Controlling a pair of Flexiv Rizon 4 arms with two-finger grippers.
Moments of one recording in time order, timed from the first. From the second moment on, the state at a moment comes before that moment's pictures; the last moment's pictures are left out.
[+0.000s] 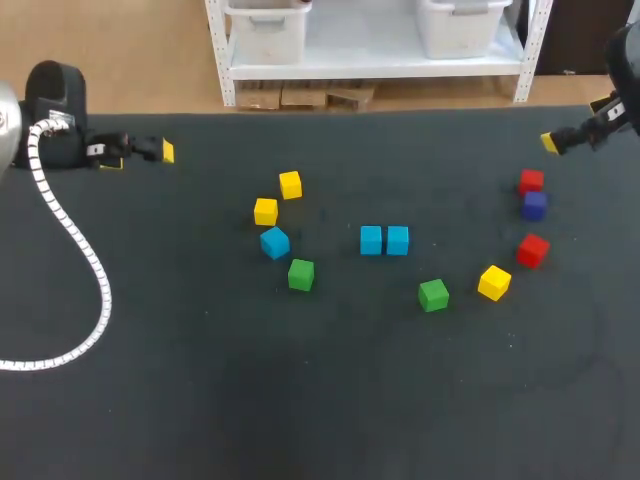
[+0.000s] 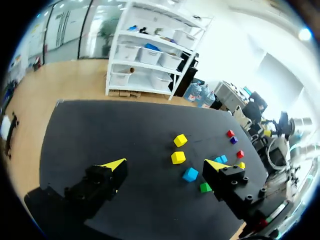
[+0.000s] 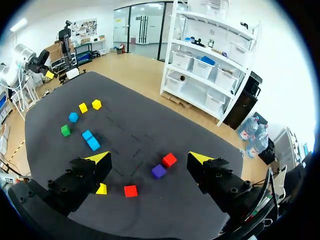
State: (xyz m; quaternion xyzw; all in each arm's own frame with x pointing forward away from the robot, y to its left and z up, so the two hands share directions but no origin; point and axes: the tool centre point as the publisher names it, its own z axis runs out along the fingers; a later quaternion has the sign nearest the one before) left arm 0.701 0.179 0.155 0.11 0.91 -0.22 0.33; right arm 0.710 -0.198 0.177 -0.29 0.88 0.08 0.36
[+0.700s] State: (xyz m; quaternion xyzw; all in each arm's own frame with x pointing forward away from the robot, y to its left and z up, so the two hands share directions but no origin) left arm 0.660 0.117 0.152 0.24 0.93 -0.13 0.26; right arm 0.710 -0.198 0.177 -0.29 0.88 0.08 0.36
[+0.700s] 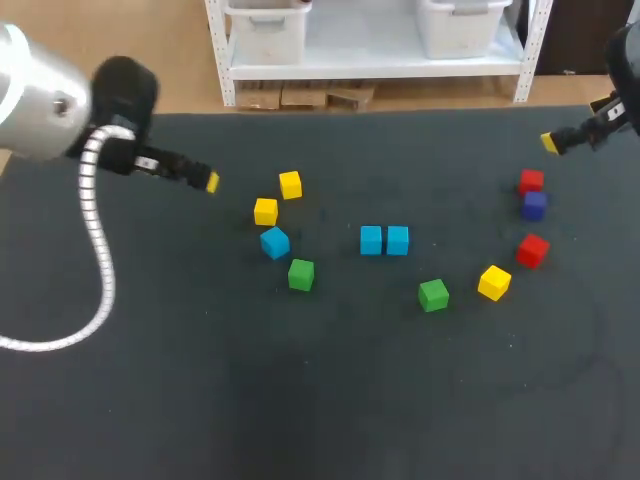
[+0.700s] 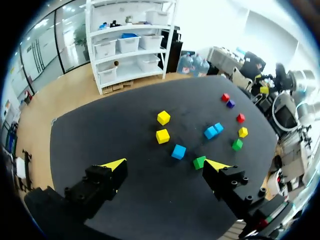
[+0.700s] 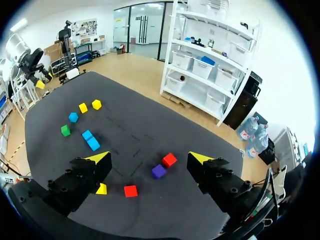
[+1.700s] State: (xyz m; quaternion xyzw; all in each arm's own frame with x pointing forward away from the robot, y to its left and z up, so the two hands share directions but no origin) left arm 0.677 0.052 0.041 0.43 0.89 -0.06 0.11; right arm 0.710 -0.198 0.177 -0.29 0.88 0.08 0.36
